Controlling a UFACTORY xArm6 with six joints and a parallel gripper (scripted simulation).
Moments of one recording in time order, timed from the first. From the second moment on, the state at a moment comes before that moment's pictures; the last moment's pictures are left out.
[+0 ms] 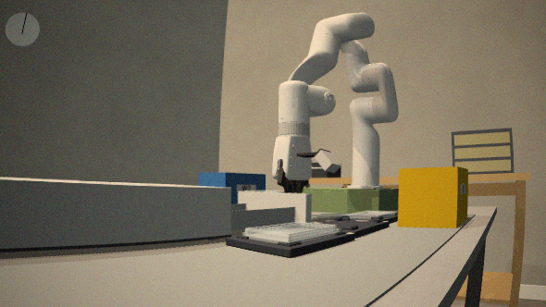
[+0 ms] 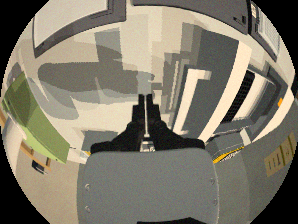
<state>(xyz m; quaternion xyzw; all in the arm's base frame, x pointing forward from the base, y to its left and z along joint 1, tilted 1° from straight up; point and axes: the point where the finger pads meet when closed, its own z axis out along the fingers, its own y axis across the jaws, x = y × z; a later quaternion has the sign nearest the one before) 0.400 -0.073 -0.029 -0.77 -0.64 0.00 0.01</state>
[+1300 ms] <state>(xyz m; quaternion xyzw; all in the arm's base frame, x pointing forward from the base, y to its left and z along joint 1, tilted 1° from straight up) 0.423 -0.077 -0.029 -0.77 -0.64 0.00 0.01</state>
